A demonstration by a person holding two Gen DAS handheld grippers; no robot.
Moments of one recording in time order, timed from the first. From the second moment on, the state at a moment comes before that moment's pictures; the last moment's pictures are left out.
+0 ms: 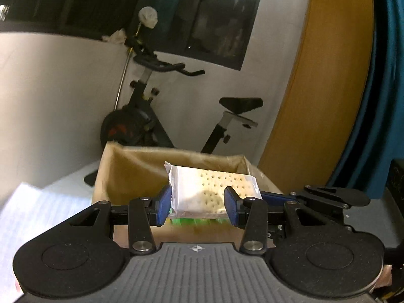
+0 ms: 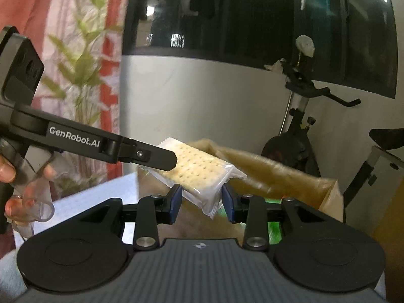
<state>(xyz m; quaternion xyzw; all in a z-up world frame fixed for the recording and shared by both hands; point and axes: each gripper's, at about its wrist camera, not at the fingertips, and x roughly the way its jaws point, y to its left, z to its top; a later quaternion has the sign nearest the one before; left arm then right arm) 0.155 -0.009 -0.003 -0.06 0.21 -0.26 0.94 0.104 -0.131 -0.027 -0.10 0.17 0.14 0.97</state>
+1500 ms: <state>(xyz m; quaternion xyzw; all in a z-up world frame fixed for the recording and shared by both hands) 0.163 -0.009 0.015 0.00 0.21 -0.16 0.97 0.111 -0.186 0.000 0.00 0.18 0.00 0.98</state>
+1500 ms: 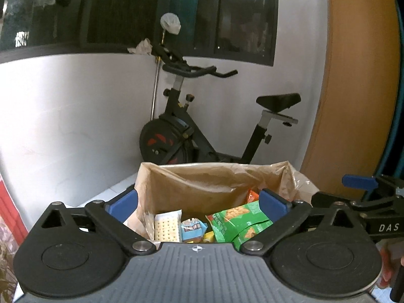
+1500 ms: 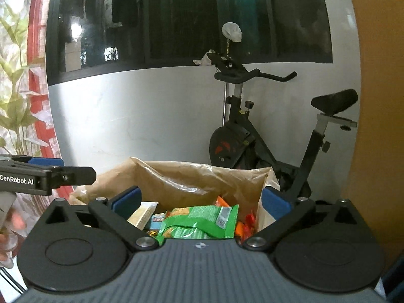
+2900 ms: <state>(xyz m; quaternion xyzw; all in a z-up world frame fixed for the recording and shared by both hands) 0.078 0.007 0.030 -0.02 0.20 -0.10 0.97 0.041 -0.163 0.006 0.04 0.17 -0.01 0.98</state>
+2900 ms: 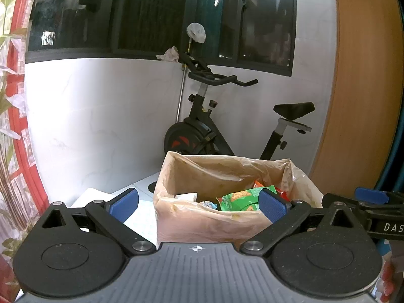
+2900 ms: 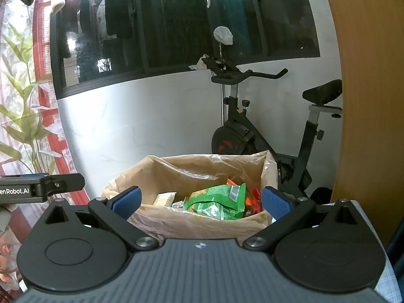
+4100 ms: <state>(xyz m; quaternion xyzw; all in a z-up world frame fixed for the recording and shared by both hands) 0.078 0.005 0.026 -0.03 0.20 -0.10 0.97 0.043 -0.161 0.005 0.04 0.17 -0.01 0.98</state>
